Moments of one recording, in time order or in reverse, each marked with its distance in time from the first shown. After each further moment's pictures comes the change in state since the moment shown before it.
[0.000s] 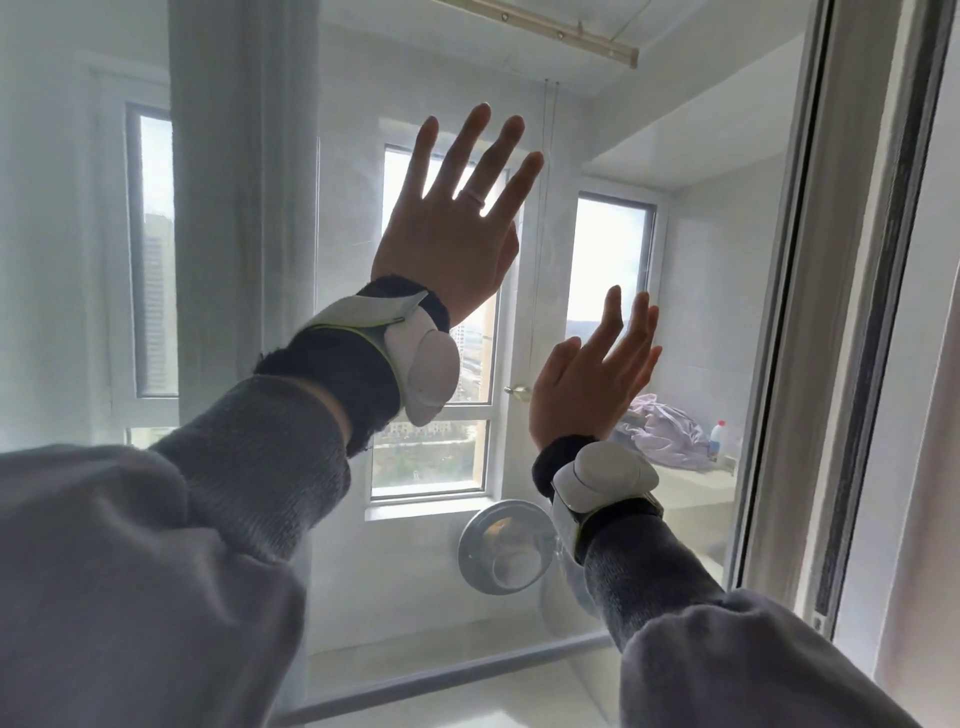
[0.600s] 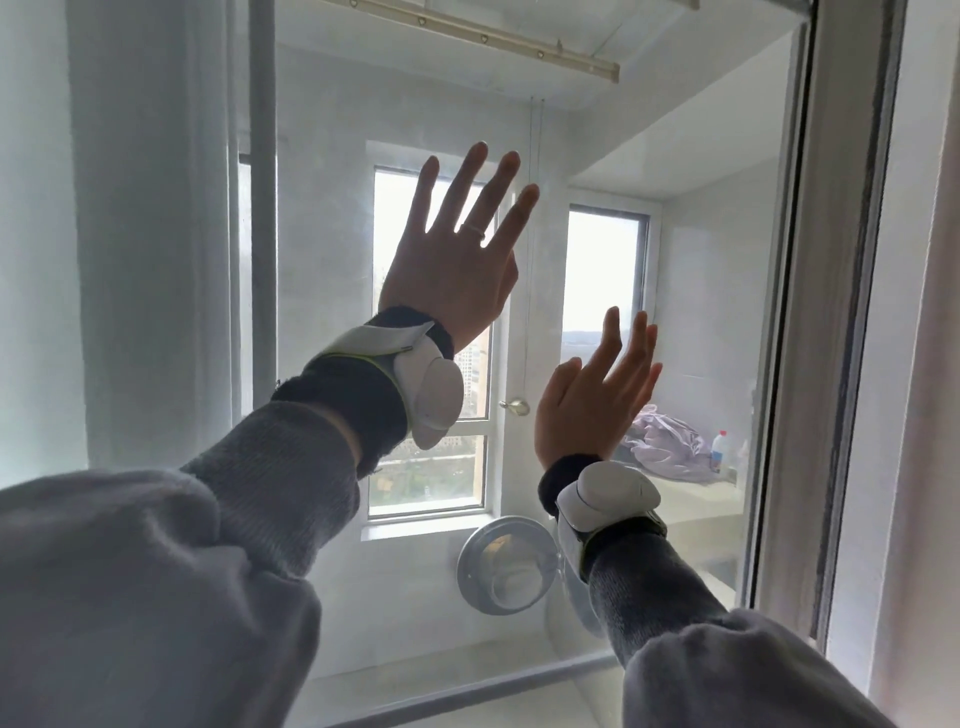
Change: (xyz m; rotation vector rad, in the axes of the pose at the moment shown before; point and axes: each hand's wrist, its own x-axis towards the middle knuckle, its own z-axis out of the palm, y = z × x) left_hand 0.029 0.054 0.013 0.048 -0.027 -0.005; right_hand 0.032 0.053 -0.006 0.012 0.018 -0.009
